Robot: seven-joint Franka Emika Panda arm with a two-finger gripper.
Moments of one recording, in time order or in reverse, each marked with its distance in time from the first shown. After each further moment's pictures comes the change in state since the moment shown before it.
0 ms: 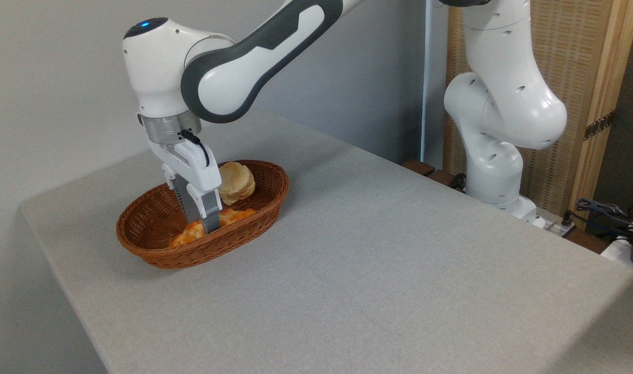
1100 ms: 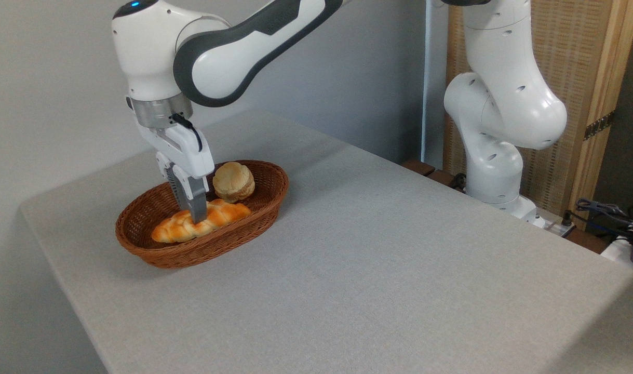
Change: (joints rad) arm 0.003 -0.006 0.002 0.078 -0.051 -0.065 0.000
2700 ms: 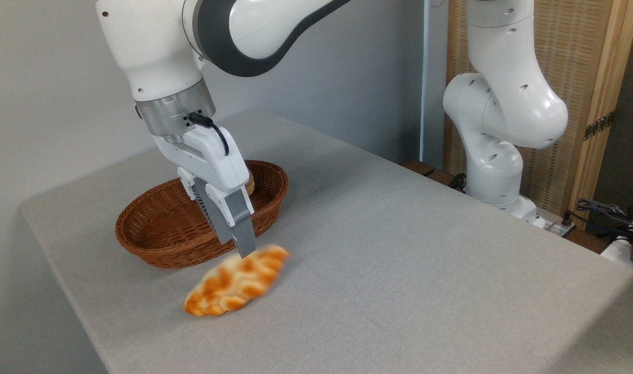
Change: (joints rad) arm 0.041 -0.031 0.239 0.139 0.096 -0.299 0.286
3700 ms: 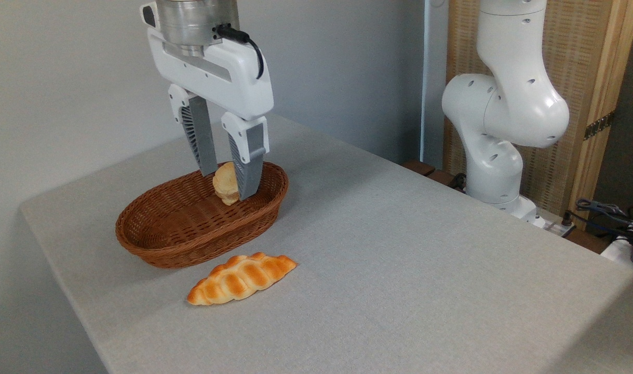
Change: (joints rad) arm 0.061 -0.175 0.024 0.009 -0.195 -0.039 0.021
